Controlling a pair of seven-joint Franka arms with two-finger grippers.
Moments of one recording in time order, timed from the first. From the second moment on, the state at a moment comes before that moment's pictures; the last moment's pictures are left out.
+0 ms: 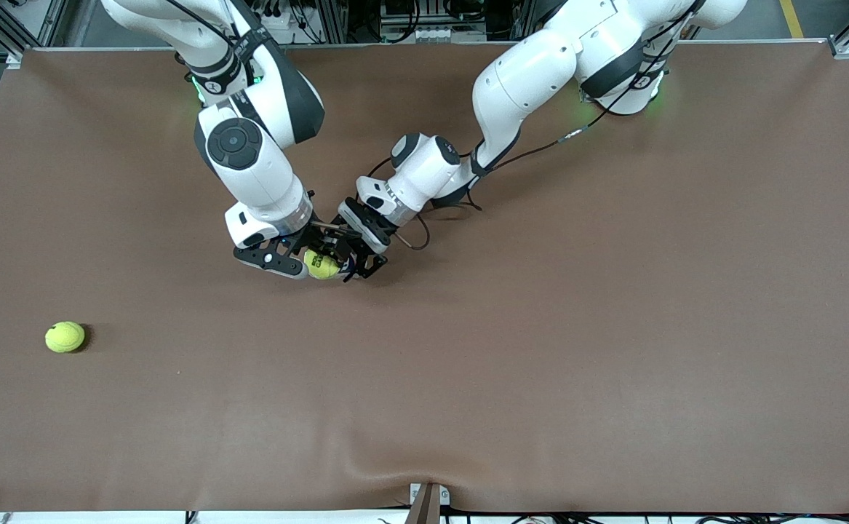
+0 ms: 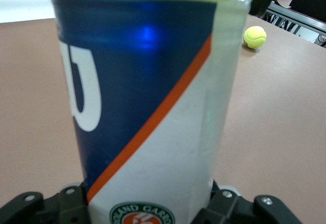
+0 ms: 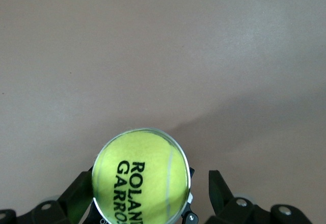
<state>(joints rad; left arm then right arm) -0.74 1.12 -0.46 -1.37 -0.50 3.54 0.55 0.45 0.25 0.07 -1.92 0.02 2.26 0.83</state>
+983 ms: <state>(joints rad) -0.76 1.12 -0.45 -1.35 -0.50 3.54 0.55 0.39 0.16 0.07 -1.86 0.02 2.07 0.76</state>
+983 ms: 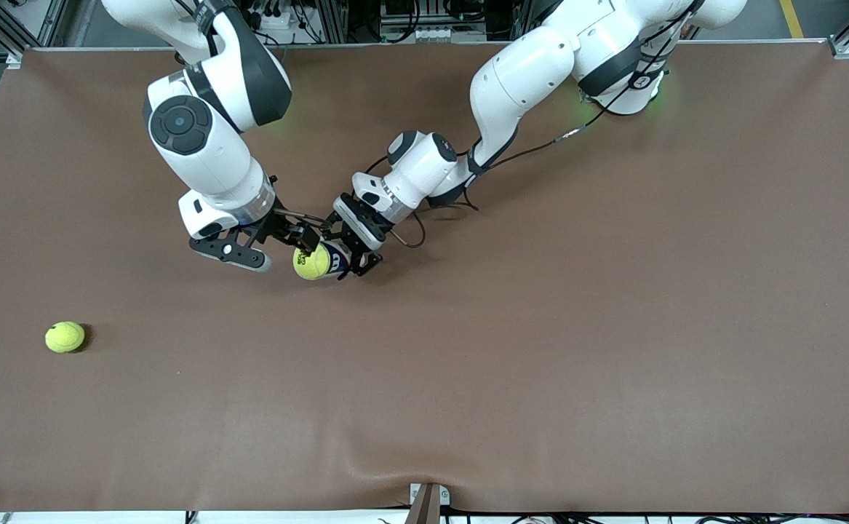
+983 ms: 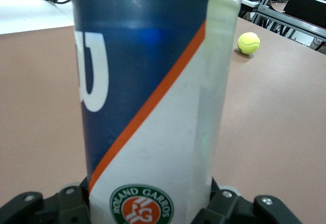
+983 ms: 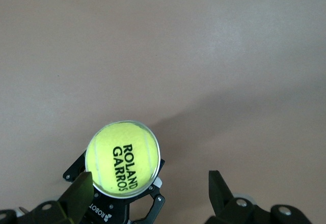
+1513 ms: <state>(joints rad) -0.76 1.12 -0.44 -1.35 -0.49 3.54 0.55 0.27 0.16 0.05 -1.86 0.02 2.07 0.51</state>
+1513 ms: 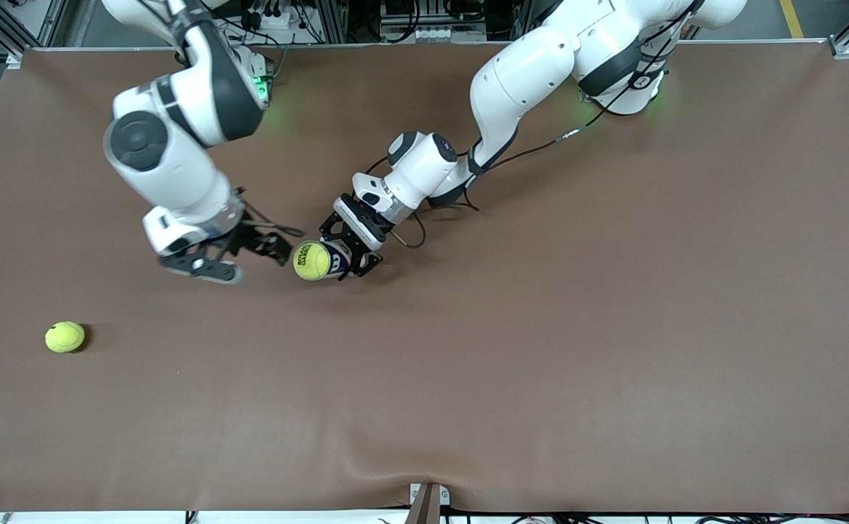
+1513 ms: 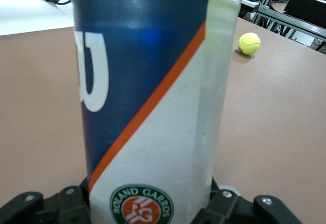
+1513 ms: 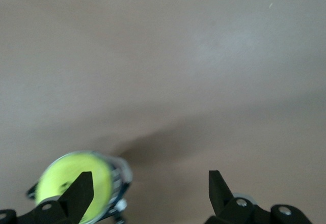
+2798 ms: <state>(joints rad) -0.76 1.12 -0.38 -1.35 -0.34 3.54 0.55 -0.40 0.57 0.04 -1.71 0.00 2.56 -0.63</state>
